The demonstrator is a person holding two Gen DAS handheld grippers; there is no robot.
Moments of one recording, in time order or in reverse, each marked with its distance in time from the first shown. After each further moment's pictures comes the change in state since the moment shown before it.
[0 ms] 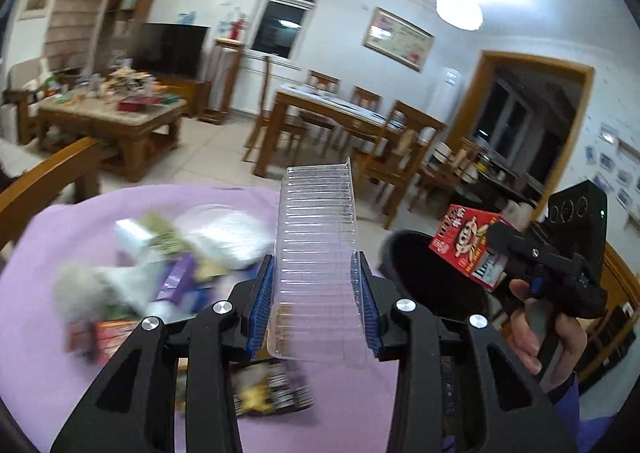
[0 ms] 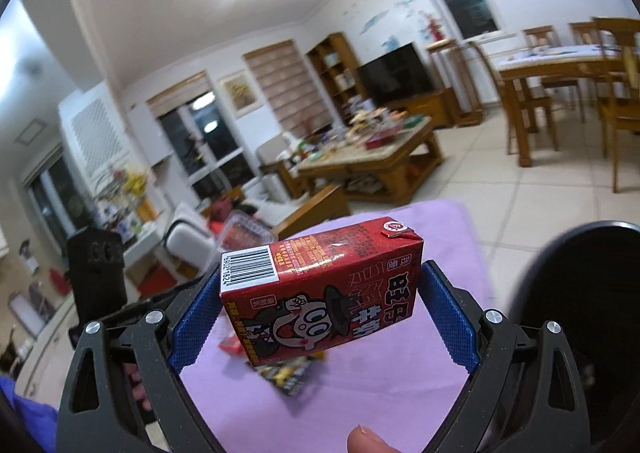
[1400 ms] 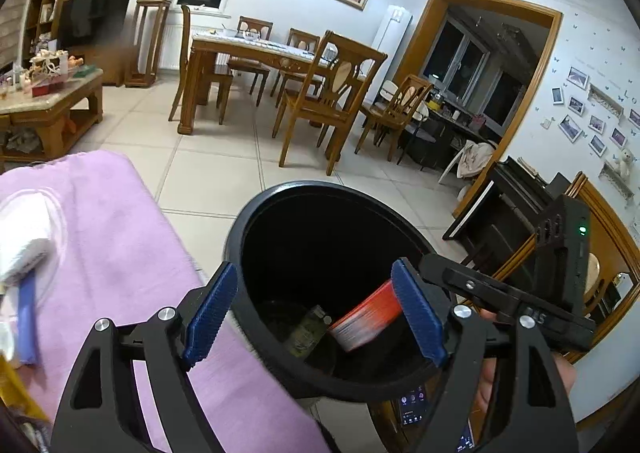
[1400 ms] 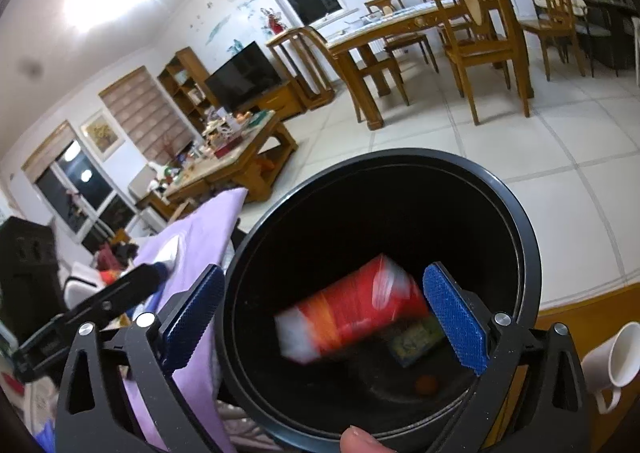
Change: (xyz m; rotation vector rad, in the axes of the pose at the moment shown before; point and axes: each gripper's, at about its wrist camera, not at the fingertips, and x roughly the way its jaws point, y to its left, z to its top) left arm 0.158 -0.121 -0.029 0.092 0.184 -0.165; right arm -0.073 -0.190 -0.057 0.277 0.018 -0.443
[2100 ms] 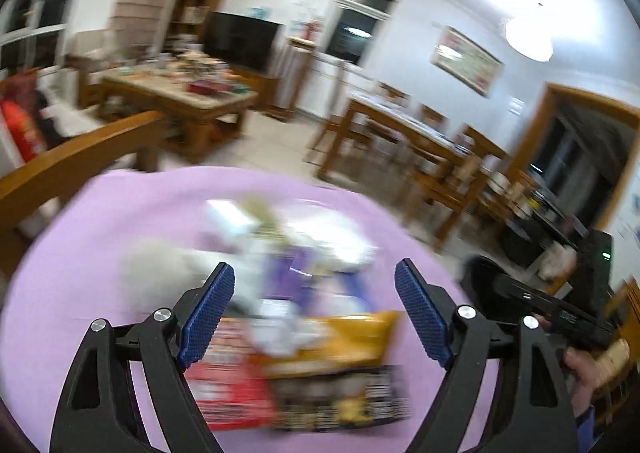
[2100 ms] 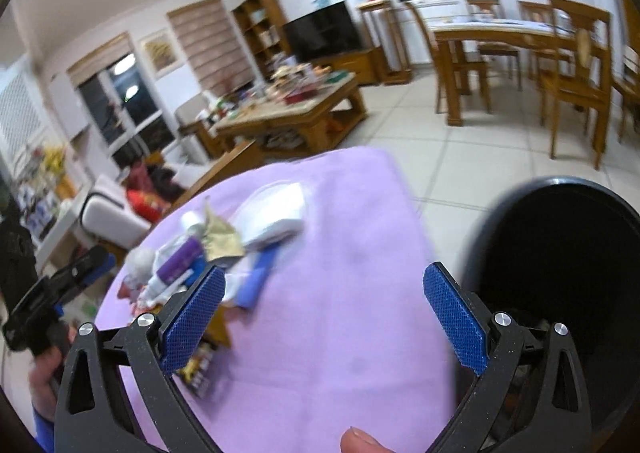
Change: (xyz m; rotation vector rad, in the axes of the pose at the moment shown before) left arm -0.213 0.207 -0.051 -0.312 -0.232 0.402; right arm 0.096 0.232 -0.016 -0.307 0.140 0.137
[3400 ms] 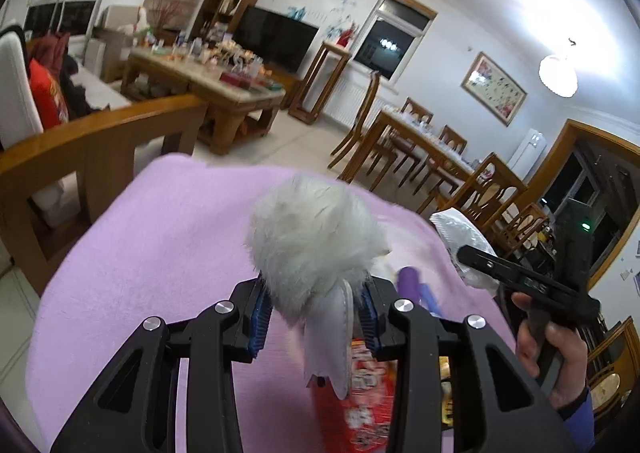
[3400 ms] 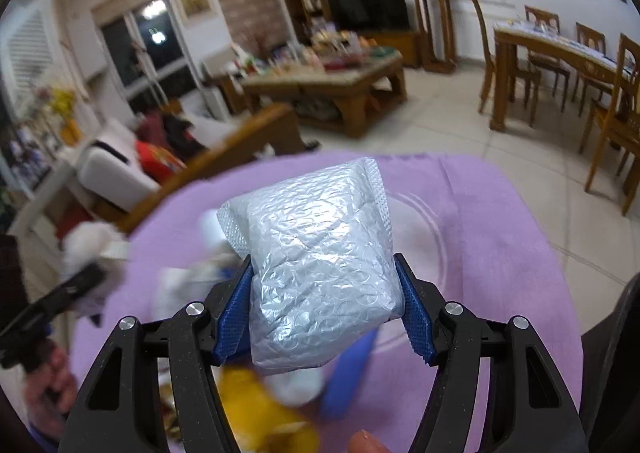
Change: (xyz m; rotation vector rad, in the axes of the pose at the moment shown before) left arm -0.014 0.081 0.010 -0.096 -0.028 -0.021; right arm 0.127 0.111 0.036 -0.151 0.078 0.053
